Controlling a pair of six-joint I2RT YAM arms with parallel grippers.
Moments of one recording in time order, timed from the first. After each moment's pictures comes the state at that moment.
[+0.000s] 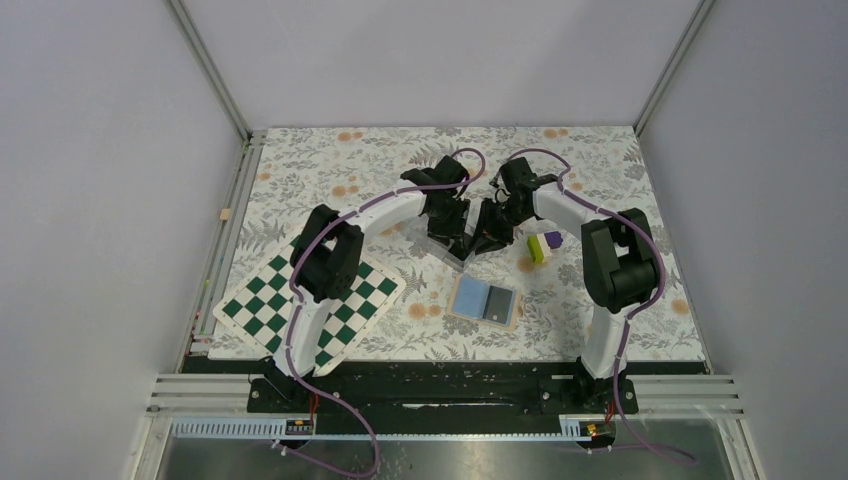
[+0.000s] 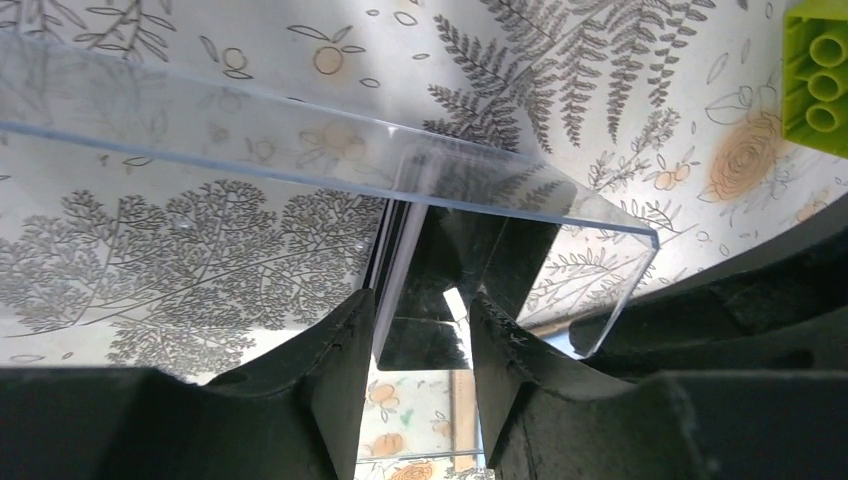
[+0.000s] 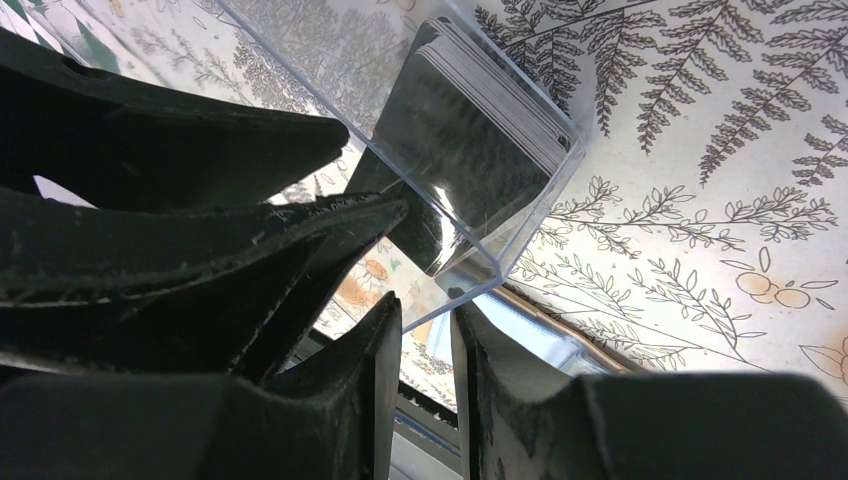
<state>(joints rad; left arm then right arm) -0.68 2.21 1.82 -0.75 0.20 -0.44 0.35 1.92 1.33 -0.67 -0.52 0.54</state>
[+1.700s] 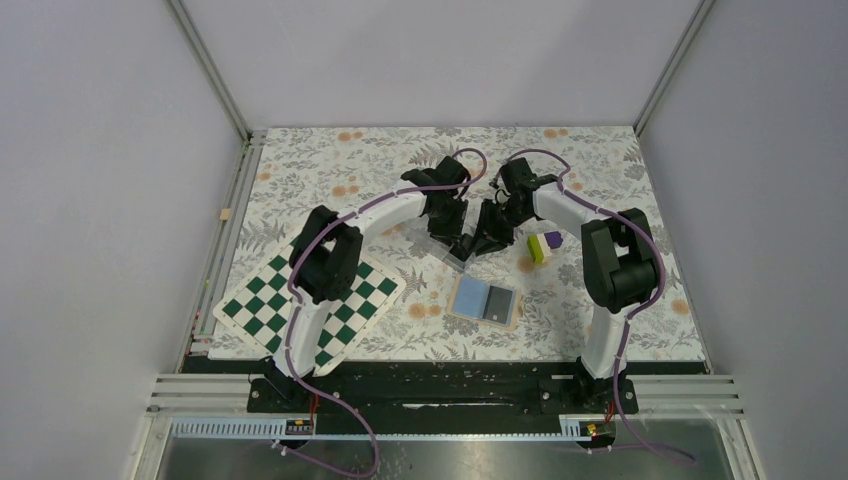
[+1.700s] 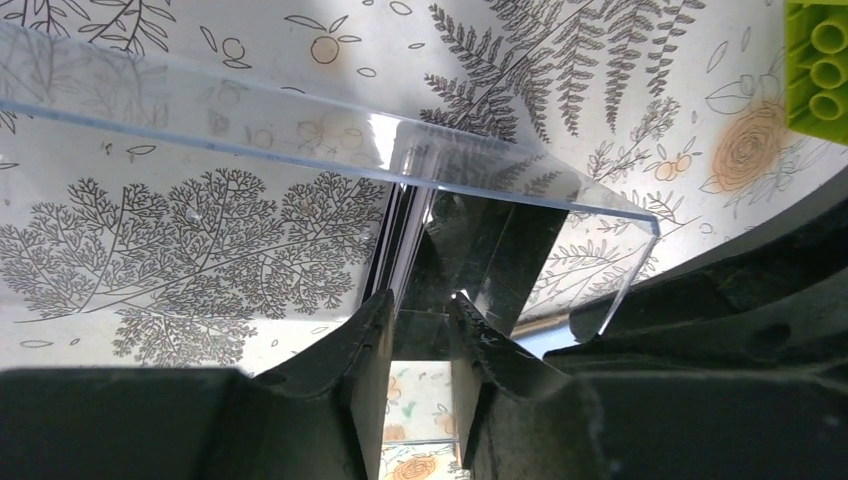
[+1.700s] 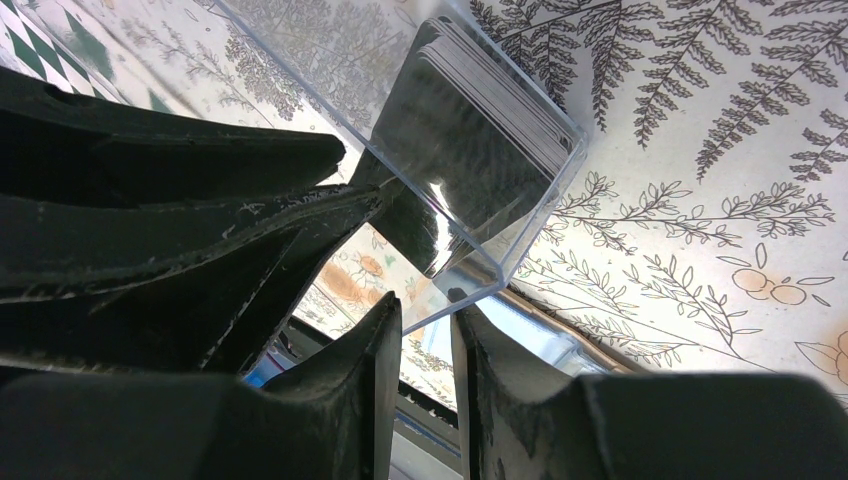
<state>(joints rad) -0.69 2.19 1.81 -0.76 0.16 -0.43 0.35 1.92 1.33 -0.68 -0.52 0.53</state>
